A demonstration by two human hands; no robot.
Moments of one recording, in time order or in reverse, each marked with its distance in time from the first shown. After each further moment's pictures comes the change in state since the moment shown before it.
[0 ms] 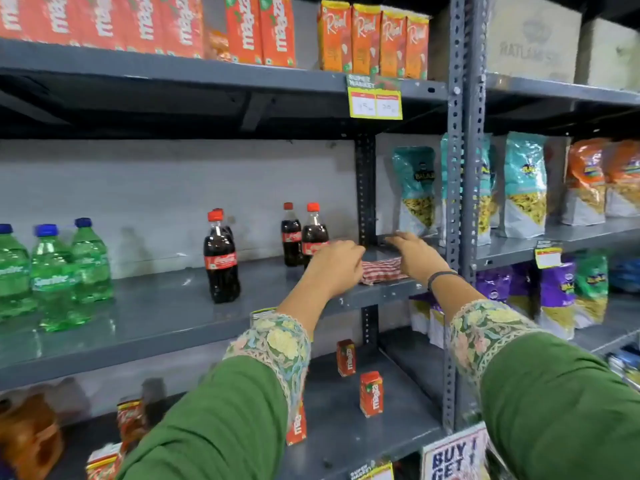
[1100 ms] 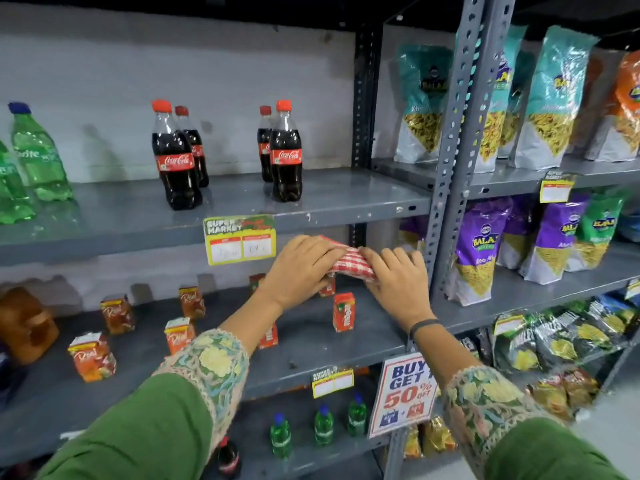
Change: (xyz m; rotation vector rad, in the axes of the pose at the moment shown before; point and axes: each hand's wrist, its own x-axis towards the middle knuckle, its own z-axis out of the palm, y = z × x) left_hand -0.096 0.037 0.099 0.049 0.246 0.234; right_hand -0.133 0.024 0.111 -0.201 0.422 -0.289
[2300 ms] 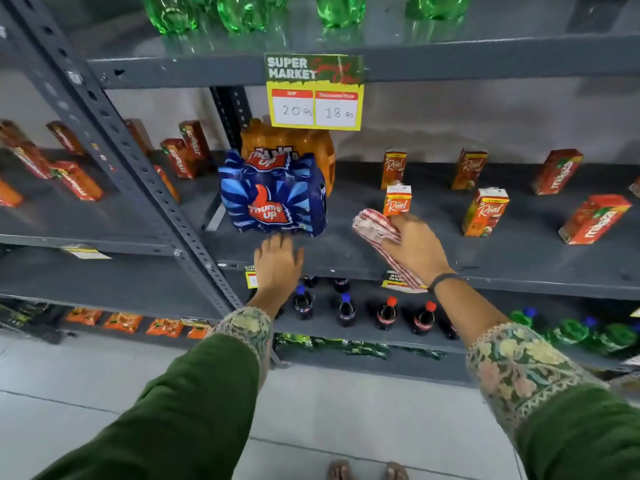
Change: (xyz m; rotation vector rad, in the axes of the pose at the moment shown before) left_hand -0.575 -0.206 -0.117 0.070 -0.604 -1.273; right_hand 0.025 -0.553 0.045 0.856 -0.763 0.138
